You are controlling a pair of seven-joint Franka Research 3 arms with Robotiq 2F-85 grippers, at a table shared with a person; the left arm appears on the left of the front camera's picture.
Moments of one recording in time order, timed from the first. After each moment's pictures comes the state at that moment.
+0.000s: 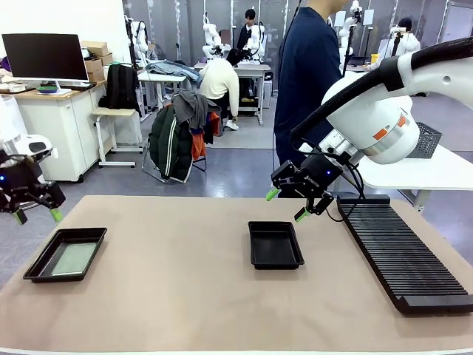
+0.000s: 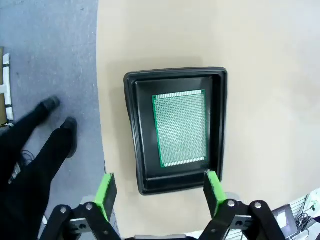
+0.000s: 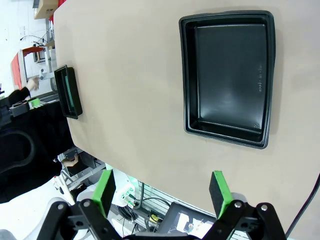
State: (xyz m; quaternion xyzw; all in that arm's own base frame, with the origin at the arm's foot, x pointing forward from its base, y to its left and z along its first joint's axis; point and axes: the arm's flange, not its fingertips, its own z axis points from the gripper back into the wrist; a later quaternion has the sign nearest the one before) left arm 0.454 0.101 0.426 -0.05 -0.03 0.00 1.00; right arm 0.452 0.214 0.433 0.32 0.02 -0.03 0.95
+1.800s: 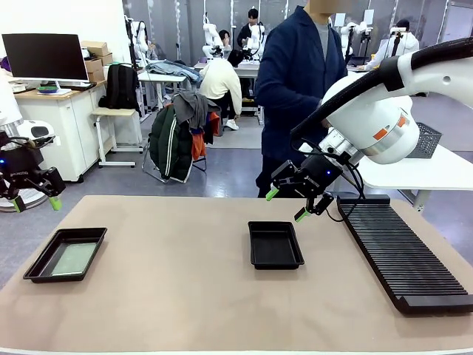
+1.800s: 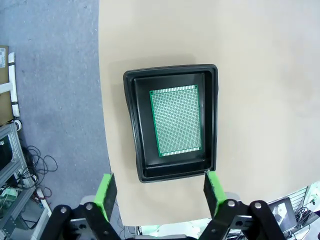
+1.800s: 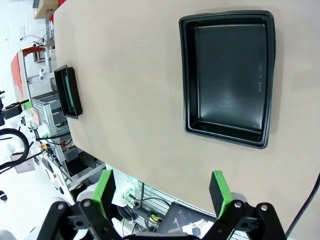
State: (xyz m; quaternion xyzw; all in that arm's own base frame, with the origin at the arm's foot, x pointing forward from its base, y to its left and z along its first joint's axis) left arm 0.460 0.095 0.451 -0.04 -0.02 -0.01 1.00; right arm 0.452 0.214 0.433 0.32 0.02 -0.03 0.95
